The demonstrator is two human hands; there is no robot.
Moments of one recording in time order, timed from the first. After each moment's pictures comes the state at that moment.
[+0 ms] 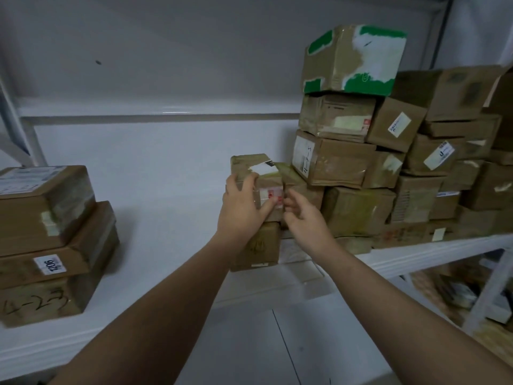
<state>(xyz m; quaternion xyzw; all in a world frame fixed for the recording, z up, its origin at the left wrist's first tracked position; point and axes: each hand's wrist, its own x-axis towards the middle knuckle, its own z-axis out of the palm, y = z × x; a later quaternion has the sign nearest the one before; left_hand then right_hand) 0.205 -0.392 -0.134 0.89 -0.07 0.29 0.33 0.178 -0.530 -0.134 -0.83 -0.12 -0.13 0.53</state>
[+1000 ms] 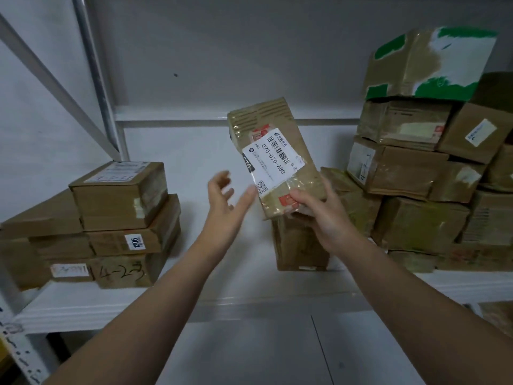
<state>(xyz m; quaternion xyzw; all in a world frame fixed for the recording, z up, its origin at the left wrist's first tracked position) 0.125 -0.298 -0.121 0.72 -0.04 0.29 0.63 0.171 -0.470 -0.108 -0.59 -0.21 -0.01 0.78</state>
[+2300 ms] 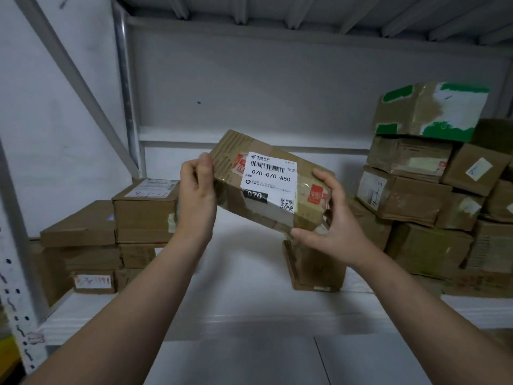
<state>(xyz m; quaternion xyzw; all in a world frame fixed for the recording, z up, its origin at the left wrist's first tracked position) 0.085 -0.235 -0.061 0.64 -0.04 0.45 0.62 0.127 -0.459 -0.083 -0.73 -0.42 -0.18 0.51</state>
